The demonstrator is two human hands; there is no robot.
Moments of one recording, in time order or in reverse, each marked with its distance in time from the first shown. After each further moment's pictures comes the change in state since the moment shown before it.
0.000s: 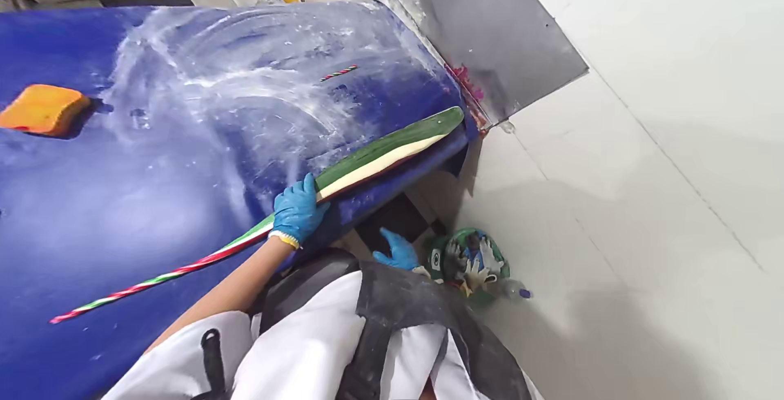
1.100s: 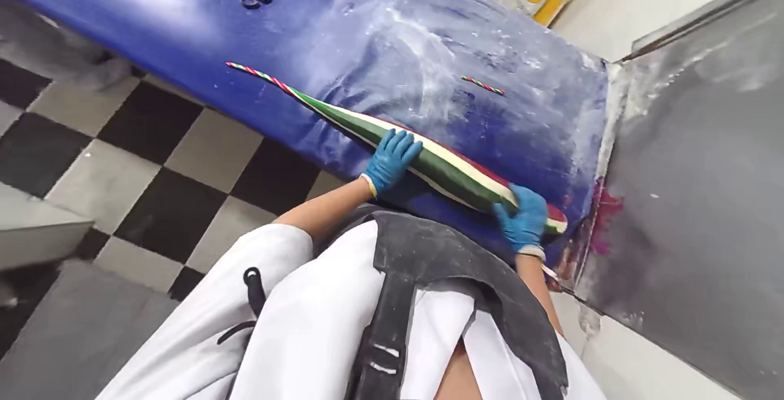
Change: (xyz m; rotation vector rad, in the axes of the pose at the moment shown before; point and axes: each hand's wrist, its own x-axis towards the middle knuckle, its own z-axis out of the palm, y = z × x) left_hand 0.078 0.169 0.074 0.087 0.713 -0.198; right_hand 0.304 0.086 -0.363 -0.497 0.234 -0.816
